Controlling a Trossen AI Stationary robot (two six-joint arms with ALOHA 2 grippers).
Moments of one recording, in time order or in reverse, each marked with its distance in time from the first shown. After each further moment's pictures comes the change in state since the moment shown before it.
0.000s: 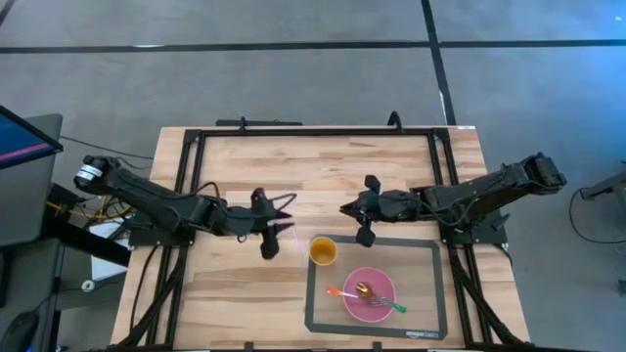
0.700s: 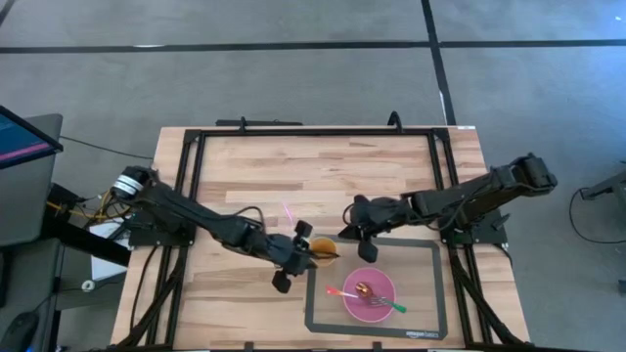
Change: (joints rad) left arm -0.065 0.397 0.261 0.041 0.277 0.694; right arm 0.003 0.103 0.000 0.012 -0.332 0.150
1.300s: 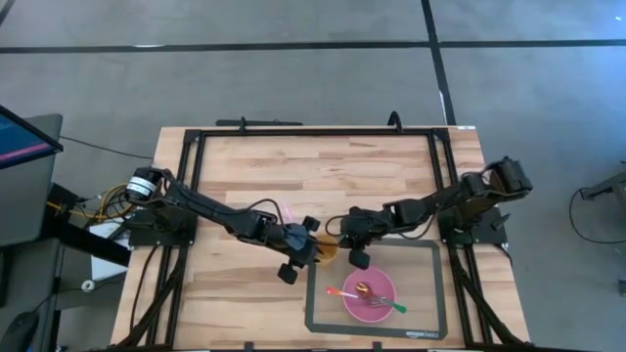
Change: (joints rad) left arm 0.104 0.093 0.002 0.003 0.149 -0.001; right arm 0.000 0.229 -0.001 0.031 -0.063 0.077
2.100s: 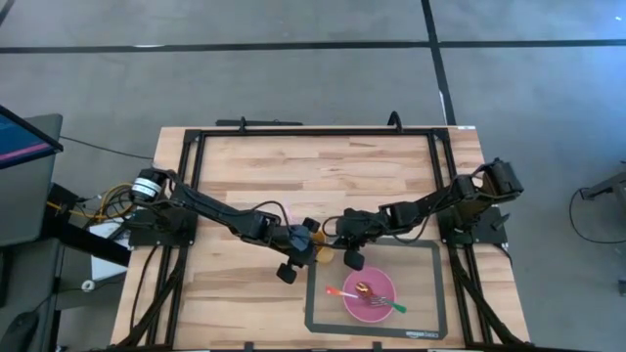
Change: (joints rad) left arm 0.011 0.041 0.000 -0.040 0.023 0.003; right arm -0.002 0.075 0.001 0.134 0.000 -0.001
